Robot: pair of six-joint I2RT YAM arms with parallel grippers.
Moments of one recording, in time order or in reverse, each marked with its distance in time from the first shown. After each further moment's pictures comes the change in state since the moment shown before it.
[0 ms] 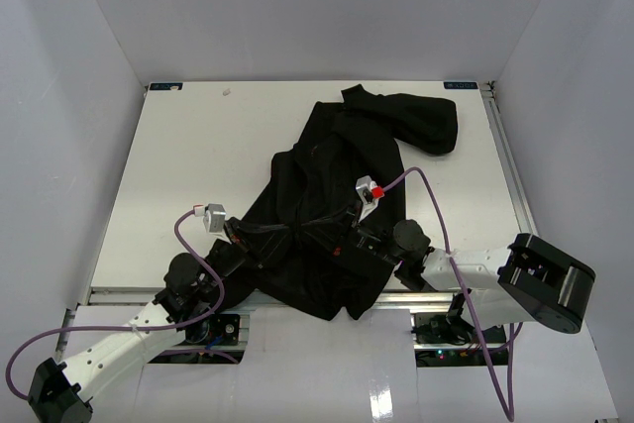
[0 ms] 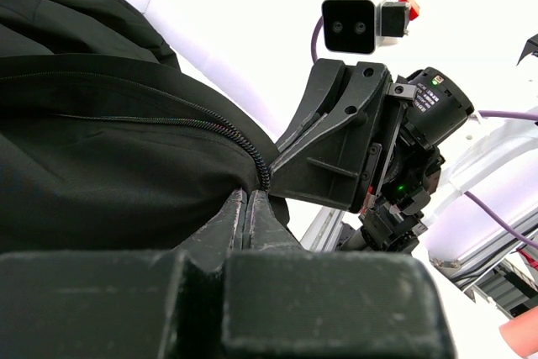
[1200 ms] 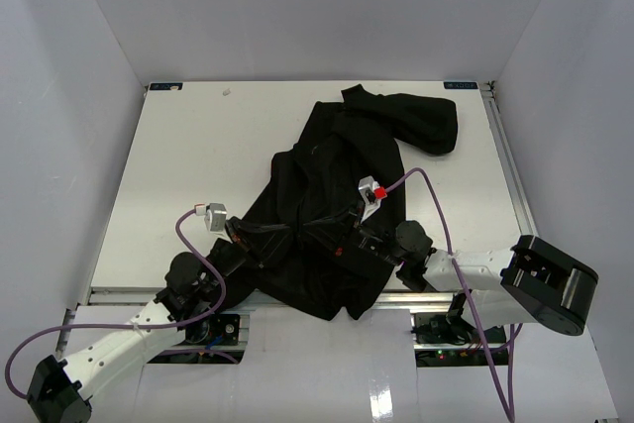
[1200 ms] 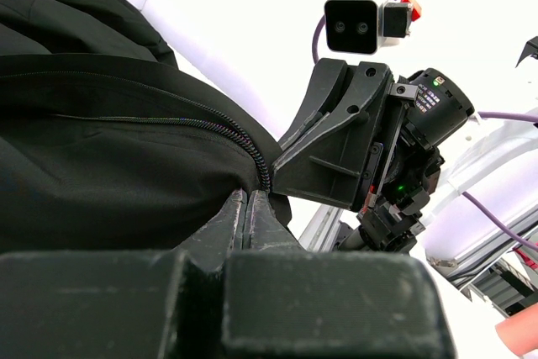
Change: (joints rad) left arm 0.000 0.026 0.000 0.024 0.005 -0.008; right arm 0.000 -0.017 -0.013 0.000 0.004 0.000
